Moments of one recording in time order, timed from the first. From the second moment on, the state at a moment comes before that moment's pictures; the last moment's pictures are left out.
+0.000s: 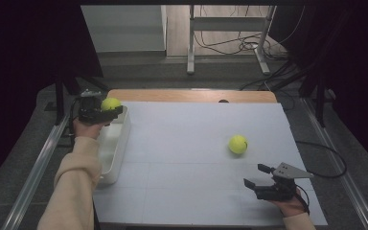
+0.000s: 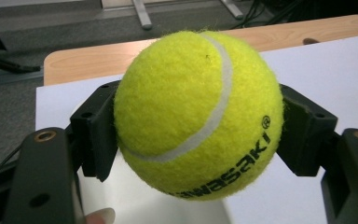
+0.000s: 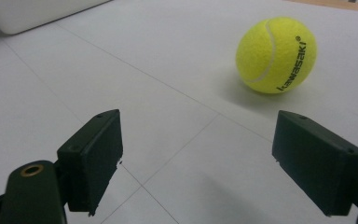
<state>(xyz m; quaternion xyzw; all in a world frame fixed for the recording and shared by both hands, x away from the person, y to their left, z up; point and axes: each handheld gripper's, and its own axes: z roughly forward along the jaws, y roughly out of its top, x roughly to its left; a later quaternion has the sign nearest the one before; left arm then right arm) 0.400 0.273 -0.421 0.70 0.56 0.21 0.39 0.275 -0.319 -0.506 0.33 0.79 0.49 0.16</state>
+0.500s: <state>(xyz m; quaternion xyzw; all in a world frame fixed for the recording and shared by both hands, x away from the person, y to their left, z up) 0.410 0.276 -0.433 0.71 0.58 0.19 0.36 0.276 -0.318 -0.506 0.33 0.79 0.49 0.16</state>
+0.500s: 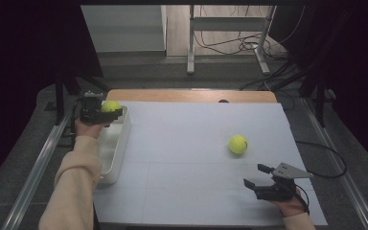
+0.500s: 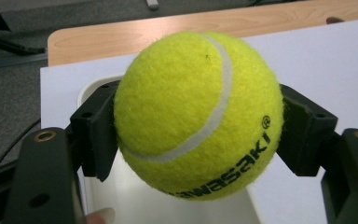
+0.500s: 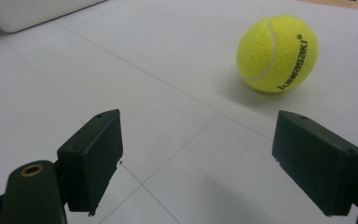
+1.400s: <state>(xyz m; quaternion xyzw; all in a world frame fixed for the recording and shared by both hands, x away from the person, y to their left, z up) 0.417 0.273 -0.446 0.72 0.58 0.18 0.32 0.276 -0.318 -0.507 0.33 0.79 0.48 0.16</state>
